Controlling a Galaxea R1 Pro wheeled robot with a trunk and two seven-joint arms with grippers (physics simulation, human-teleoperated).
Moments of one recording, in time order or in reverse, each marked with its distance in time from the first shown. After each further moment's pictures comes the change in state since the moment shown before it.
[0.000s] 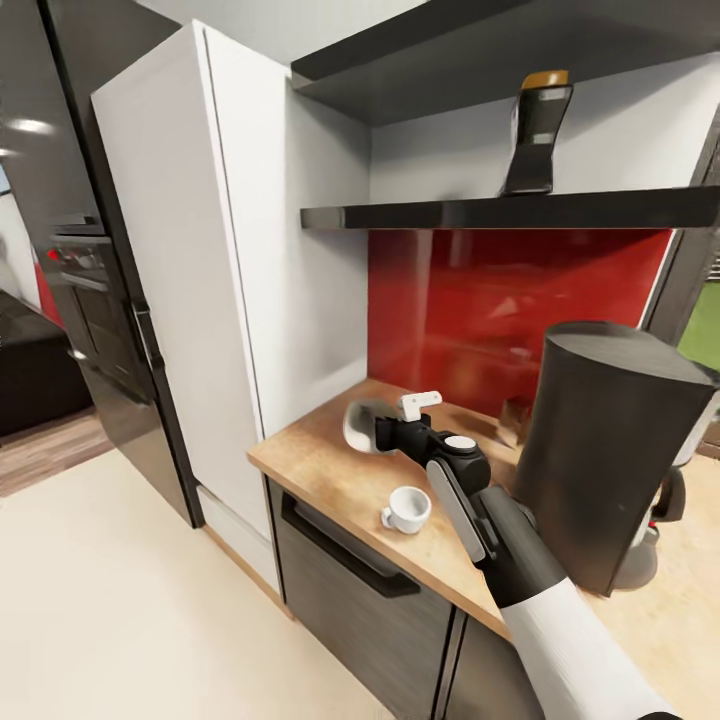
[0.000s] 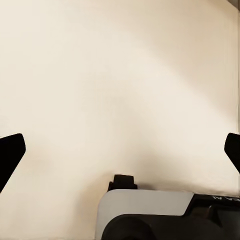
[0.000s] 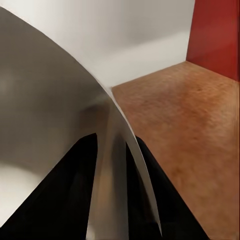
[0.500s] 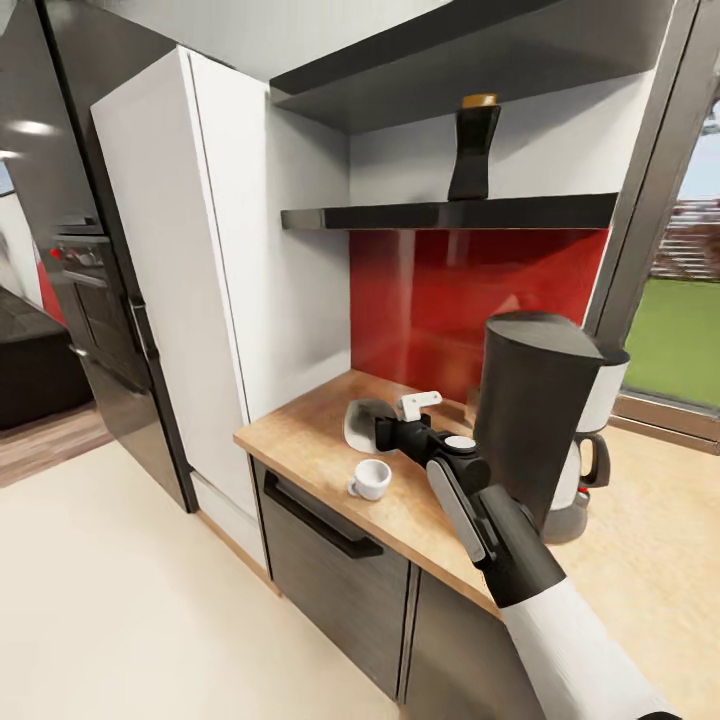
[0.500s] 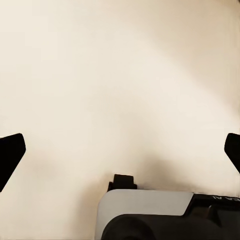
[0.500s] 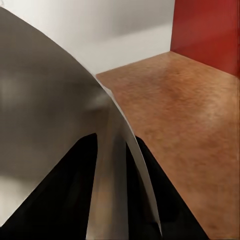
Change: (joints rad) left arm 0.000 0.000 -0.001 0.000 0.000 0.000 0.000; right arm 0.000 0.000 0.000 0.000 0.000 0.000 0.000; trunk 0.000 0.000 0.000
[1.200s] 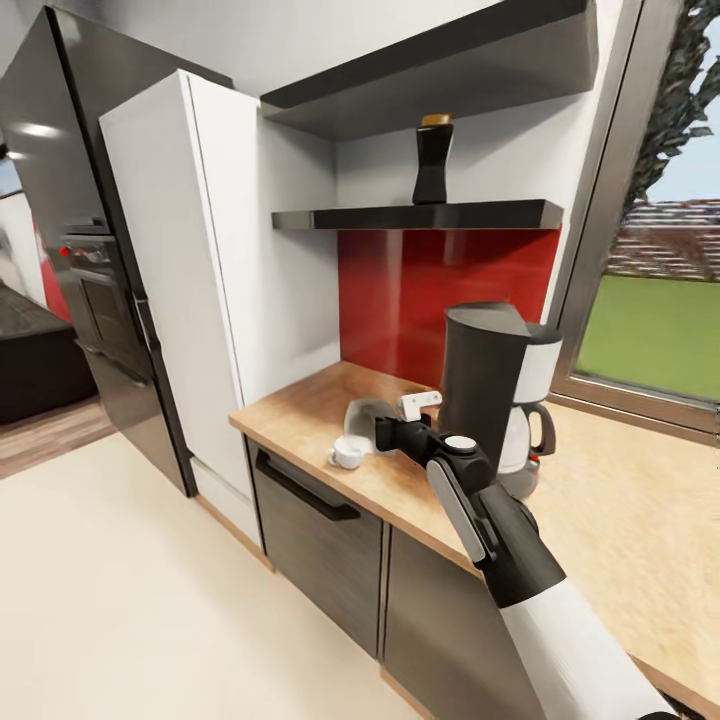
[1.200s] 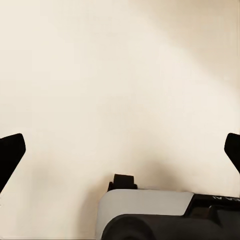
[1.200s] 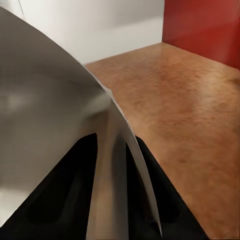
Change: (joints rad) left arm 0.000 0.000 0.001 0.000 0.000 0.000 0.000; right arm 0.000 -0.001 0.000 0.000 0.000 0.000 0.000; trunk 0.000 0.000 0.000
